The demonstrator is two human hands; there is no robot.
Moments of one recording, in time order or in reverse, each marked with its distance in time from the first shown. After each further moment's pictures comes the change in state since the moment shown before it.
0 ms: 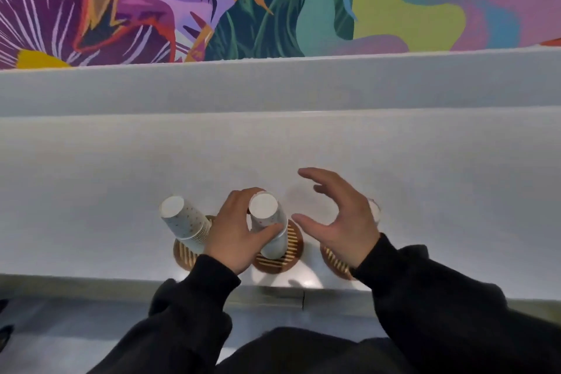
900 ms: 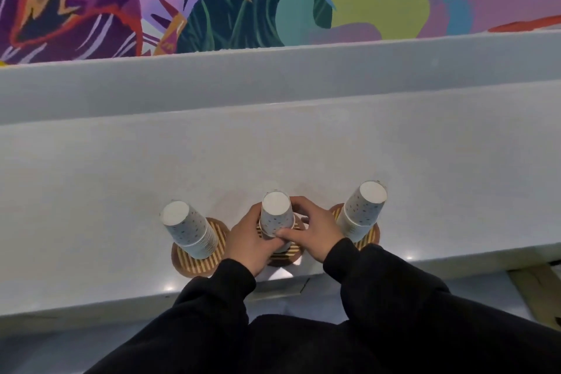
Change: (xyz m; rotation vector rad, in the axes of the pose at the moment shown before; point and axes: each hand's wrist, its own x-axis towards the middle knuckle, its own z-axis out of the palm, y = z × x) left_hand -0.002 -0.058 0.027 -0.191 -0.233 -0.138; right_hand -0.011 0.045 0.094 -0.023 -0.080 0.518
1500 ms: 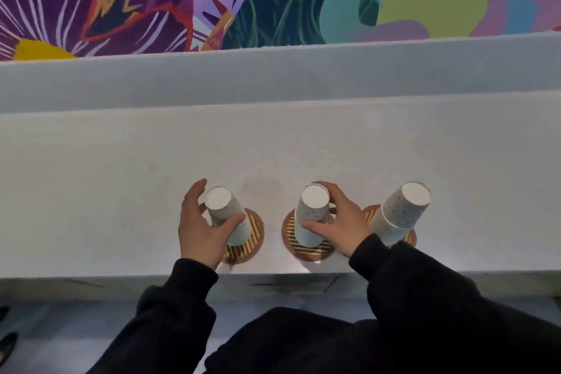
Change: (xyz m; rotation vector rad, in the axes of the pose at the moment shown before) left_hand -0.034 -0.031 -0.113 -0.108 0.499 -0.106; right_hand 0.003 -0.020 0.011 0.008 0.000 -0.064
